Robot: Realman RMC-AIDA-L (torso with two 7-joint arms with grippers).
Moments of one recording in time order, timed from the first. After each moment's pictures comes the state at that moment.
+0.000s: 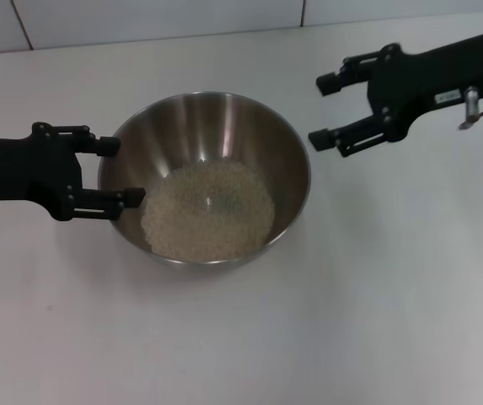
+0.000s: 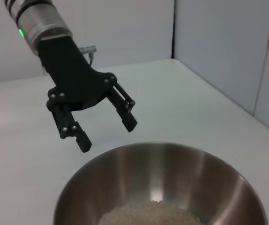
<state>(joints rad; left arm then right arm) -0.47 -2.07 1.00 1.18 2.05 1.59 -1.65 0.71 2.08 -0.60 -1.05 -2.30 -1.76 1.53</state>
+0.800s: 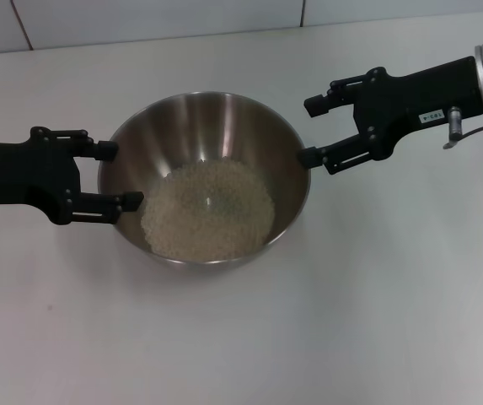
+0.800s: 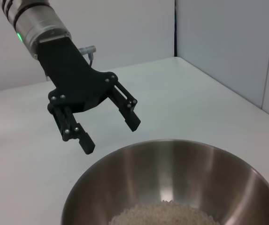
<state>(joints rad) -0.46 -2.07 1.00 1.17 2.06 1.59 -1.65 0.69 2.08 -0.64 -0.98 -2.27 -1.72 1.54</state>
